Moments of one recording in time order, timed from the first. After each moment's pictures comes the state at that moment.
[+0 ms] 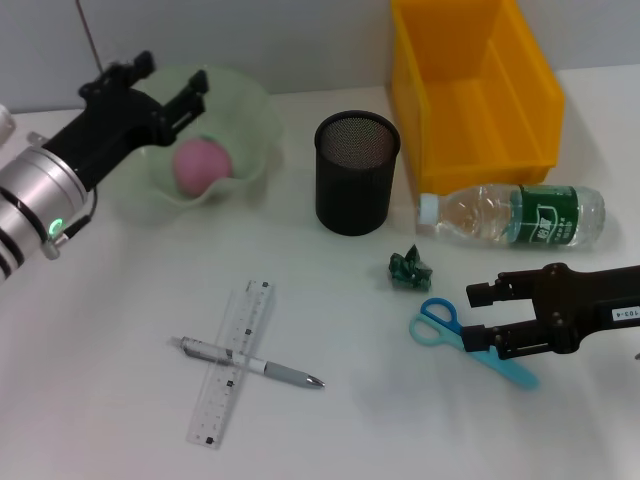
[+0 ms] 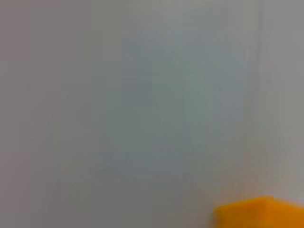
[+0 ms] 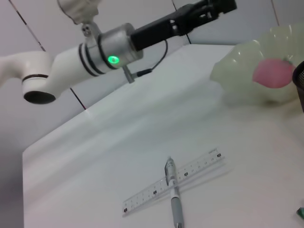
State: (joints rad) left arm -0.63 -2.06 1.37 0.28 0.62 0.99 -0.71; right arm 0.50 1.97 -0.65 -0.61 -2.16 -1.73 1.51
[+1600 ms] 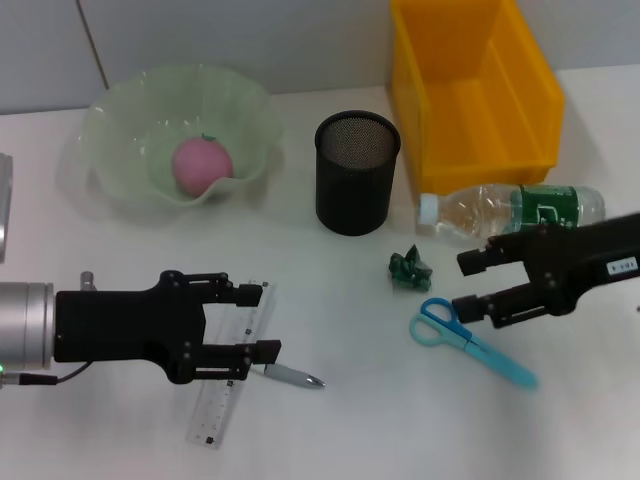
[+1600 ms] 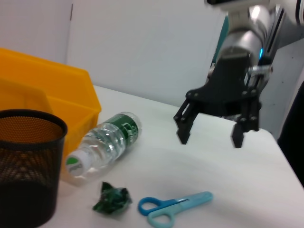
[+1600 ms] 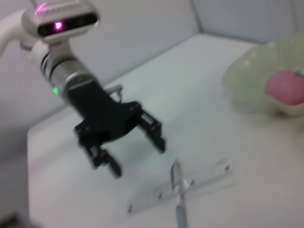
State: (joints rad) left arm -0.49 -1.97 1.27 0.64 1.63 1.52 -1.36; right arm 0.55 2.00 -0.75 -0.90 -2.17 -1.82 1.72
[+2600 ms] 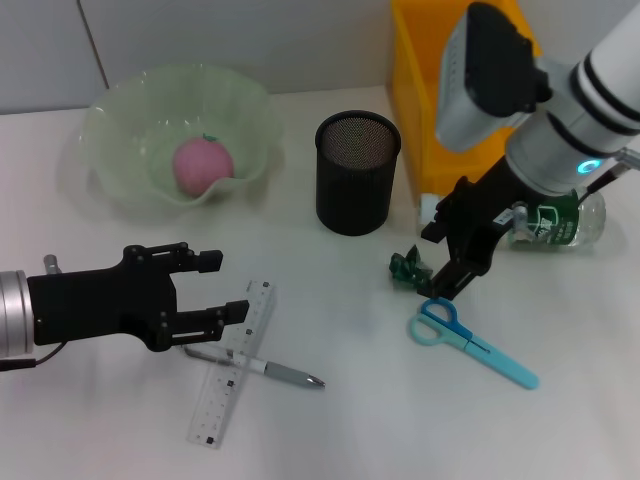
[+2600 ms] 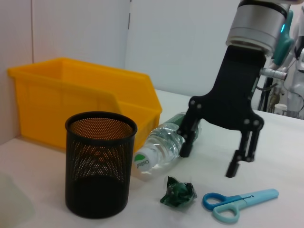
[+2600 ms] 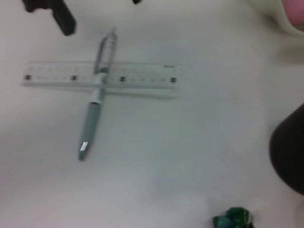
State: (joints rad) left arm -0.42 -2.02 1.15 0.74 1.71 1.43 -1.33; right arm 0.83 2.08 -1.19 -1.05 -2.62 -1.58 1.96
